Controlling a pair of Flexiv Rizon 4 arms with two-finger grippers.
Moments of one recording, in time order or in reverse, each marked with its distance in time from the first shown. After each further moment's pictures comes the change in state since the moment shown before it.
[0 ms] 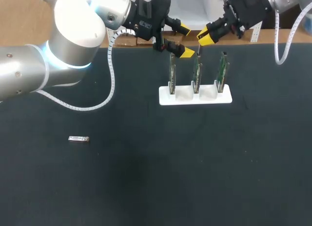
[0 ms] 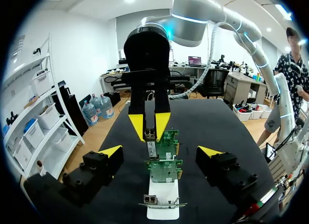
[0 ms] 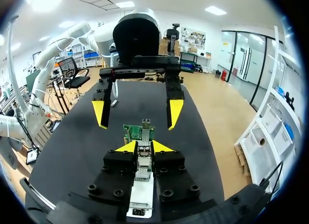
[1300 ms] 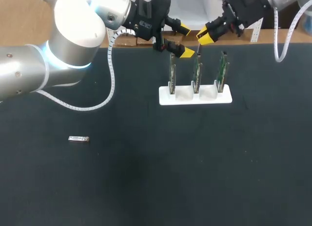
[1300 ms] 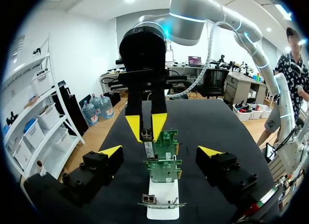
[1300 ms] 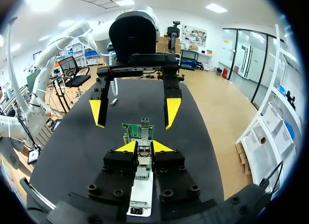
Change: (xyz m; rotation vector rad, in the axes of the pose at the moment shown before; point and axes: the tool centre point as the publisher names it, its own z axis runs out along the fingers) left arm 0.000 0.000 0.000 0.000 0.000 0.000; right arm 0.002 -0.004 0.000 -0.010 0.023 0.010
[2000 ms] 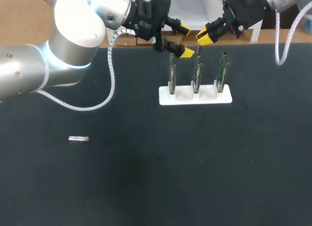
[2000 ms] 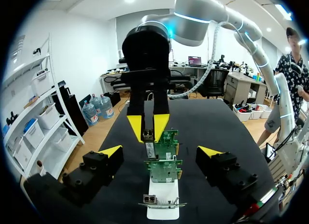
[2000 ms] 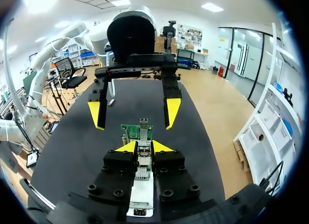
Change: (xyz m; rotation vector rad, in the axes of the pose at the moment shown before) left arm 0.000 0.000 0.000 0.000 0.000 0.000; right arm -0.002 0.002 0.002 0.036 -0.002 0.021
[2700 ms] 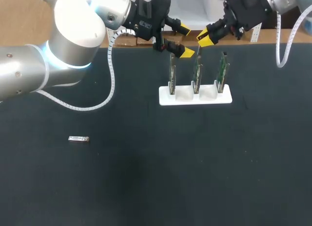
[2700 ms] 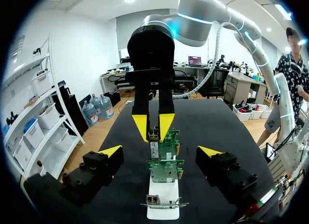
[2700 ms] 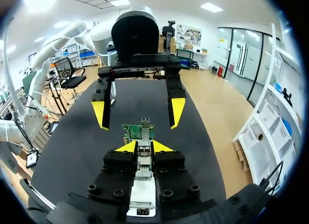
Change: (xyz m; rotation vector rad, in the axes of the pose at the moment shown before) left arm 0.000 0.000 0.000 0.000 0.000 0.000; right arm 0.000 0.007 -0.001 0.001 0.000 -0.003
